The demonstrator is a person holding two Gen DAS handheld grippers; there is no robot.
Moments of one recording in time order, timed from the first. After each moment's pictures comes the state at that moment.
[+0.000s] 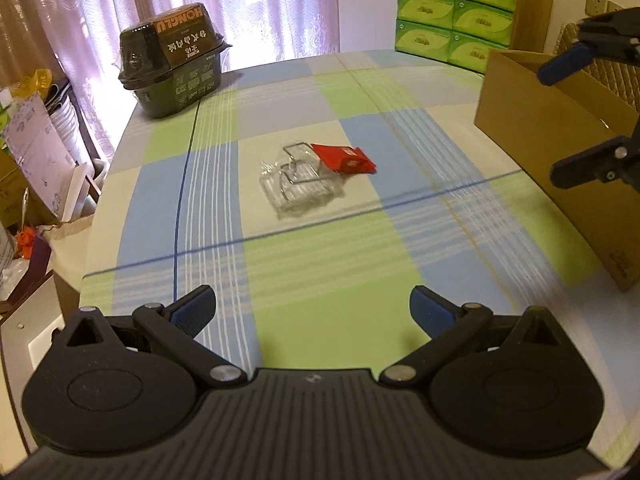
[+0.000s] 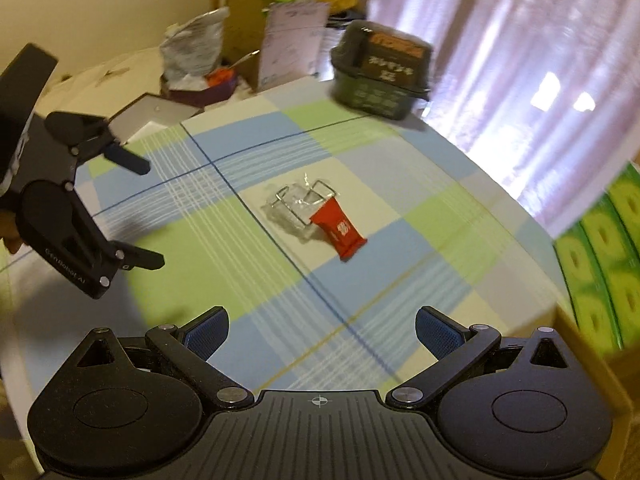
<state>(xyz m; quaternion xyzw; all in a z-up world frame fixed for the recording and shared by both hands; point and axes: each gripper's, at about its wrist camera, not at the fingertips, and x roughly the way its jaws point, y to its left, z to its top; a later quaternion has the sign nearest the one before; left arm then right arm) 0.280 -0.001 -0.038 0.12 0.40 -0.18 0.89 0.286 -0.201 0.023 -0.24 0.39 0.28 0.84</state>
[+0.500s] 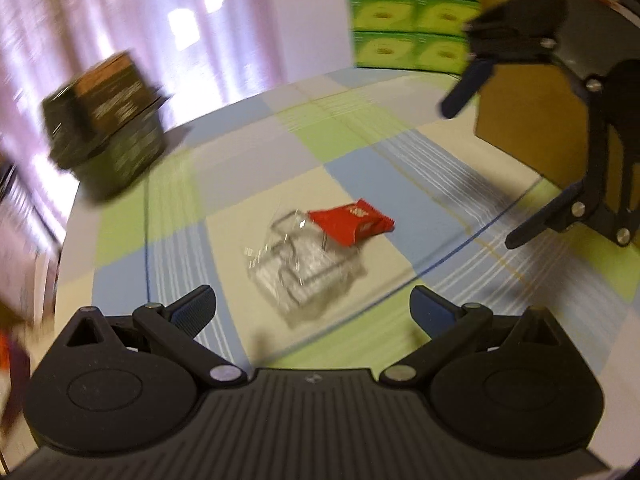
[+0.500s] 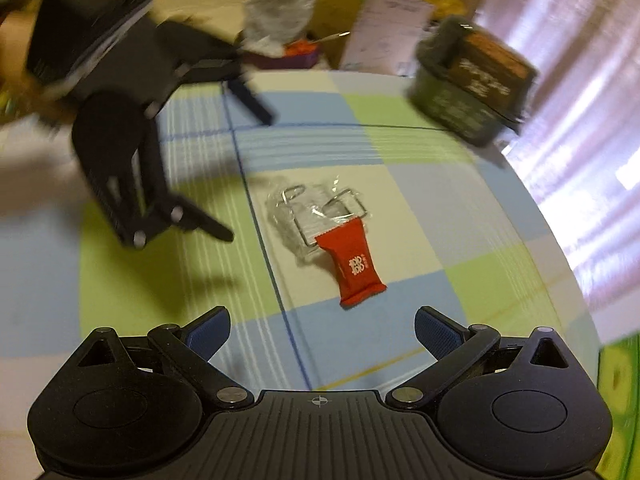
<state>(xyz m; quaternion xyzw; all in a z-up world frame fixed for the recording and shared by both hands) 0.377 -0.020 -0.064 0.21 0.33 -0.29 0.87 0.378 -0.177 -0.038 -0.36 0.37 0.40 0.76</state>
